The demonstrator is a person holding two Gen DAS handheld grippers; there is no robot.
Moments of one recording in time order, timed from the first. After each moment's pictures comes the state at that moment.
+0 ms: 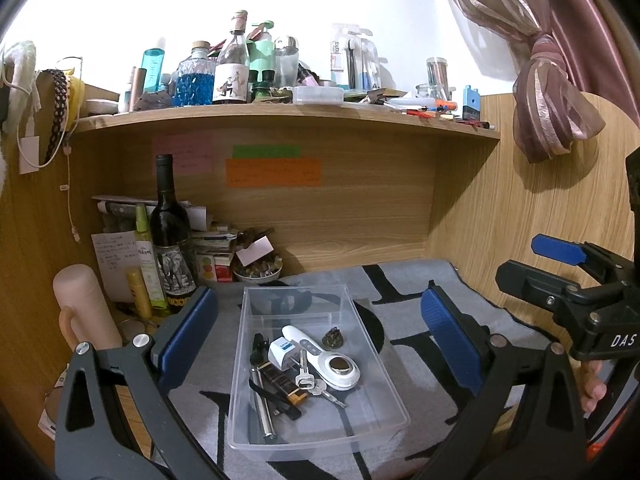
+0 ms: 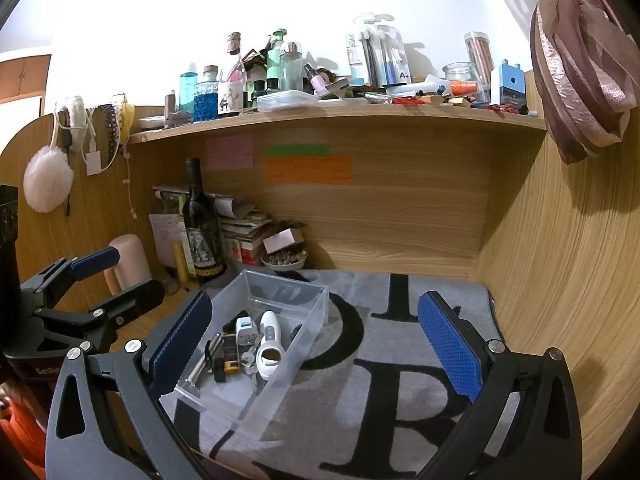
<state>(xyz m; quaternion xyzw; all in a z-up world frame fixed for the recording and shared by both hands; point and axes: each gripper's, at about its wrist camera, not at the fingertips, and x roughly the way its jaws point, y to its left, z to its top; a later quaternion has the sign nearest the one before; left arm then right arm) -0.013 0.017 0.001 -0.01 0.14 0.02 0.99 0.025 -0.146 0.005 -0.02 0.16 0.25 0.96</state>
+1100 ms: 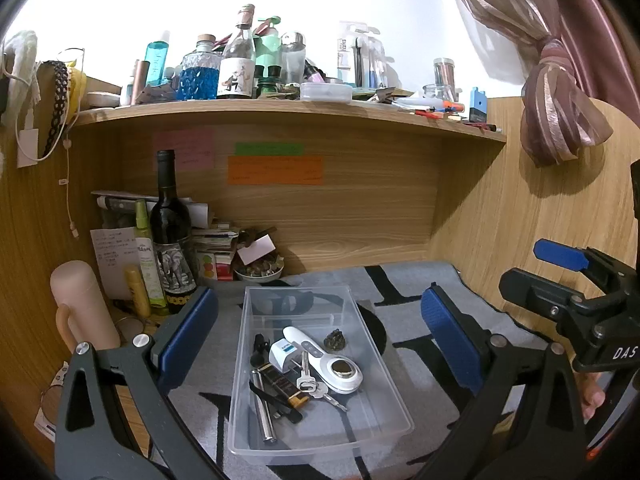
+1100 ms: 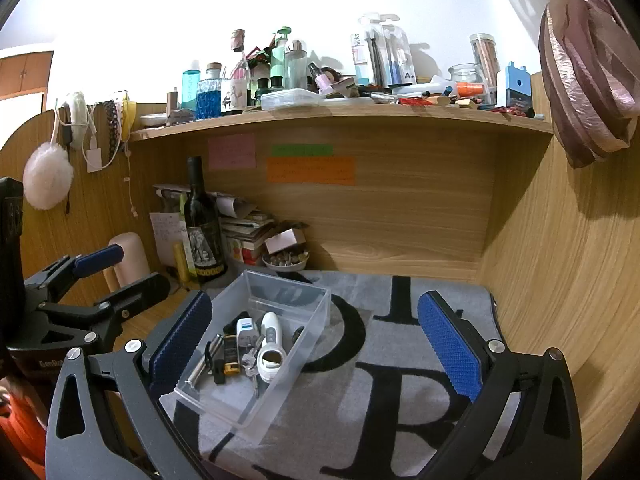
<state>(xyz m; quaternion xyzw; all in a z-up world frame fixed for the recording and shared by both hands) -0.005 0.023 0.001 -0.02 0.14 0.02 0.99 0.025 -0.136 0.006 -0.02 0.16 0.24 0.96</state>
